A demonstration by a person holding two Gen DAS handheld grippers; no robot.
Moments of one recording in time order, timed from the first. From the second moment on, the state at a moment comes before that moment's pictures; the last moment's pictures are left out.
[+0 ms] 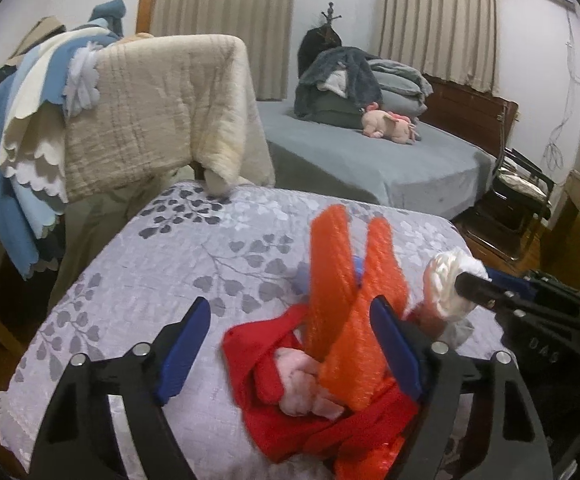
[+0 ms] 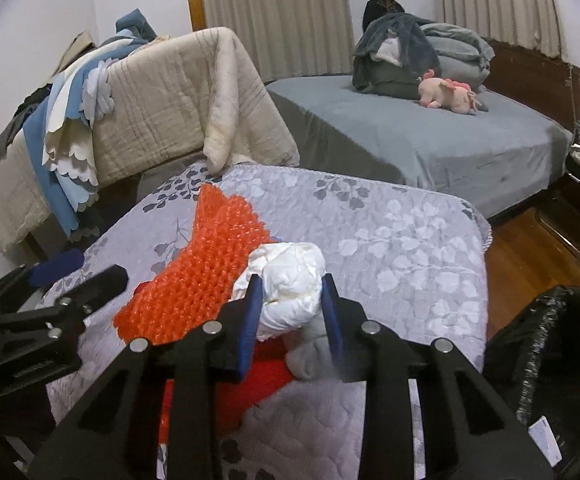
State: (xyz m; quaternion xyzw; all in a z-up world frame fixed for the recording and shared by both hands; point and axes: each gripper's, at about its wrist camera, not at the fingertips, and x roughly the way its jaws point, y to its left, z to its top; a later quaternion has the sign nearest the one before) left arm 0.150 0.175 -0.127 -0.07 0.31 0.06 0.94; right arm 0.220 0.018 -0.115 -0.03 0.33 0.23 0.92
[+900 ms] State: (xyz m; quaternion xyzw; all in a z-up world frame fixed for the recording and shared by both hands) left arm 0.156 0.133 -0.114 -0.07 0.31 -0.02 0.95; right arm 0.195 -0.025 -0.094 -0.03 0.31 0.19 0.93
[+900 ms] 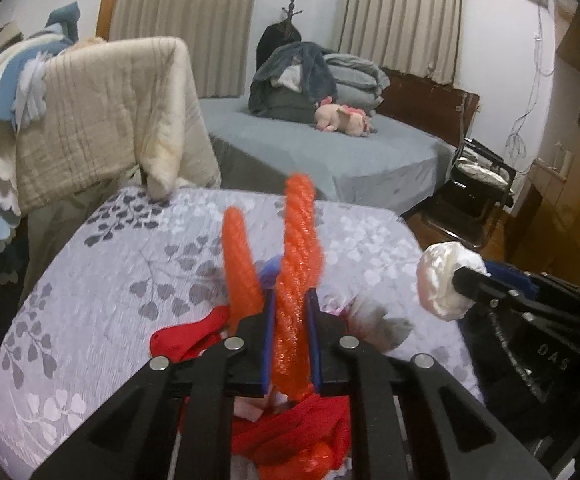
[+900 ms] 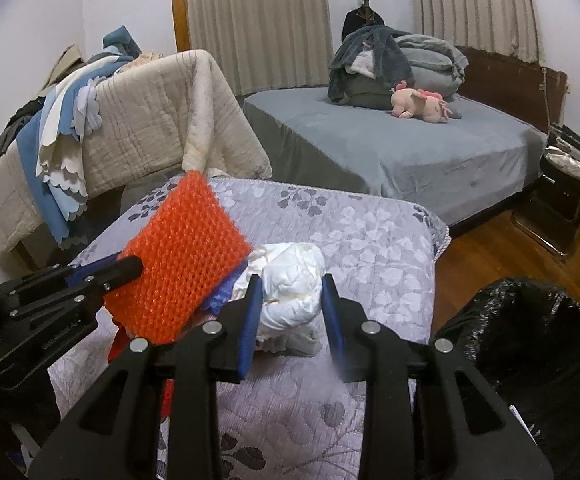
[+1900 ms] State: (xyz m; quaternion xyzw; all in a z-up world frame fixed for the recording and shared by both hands) left arm 0.131 0.035 -0.067 -0.04 0.28 -0.11 0.95; right arm 0.144 -0.120 -0.050 0.00 0.27 0.12 0.96
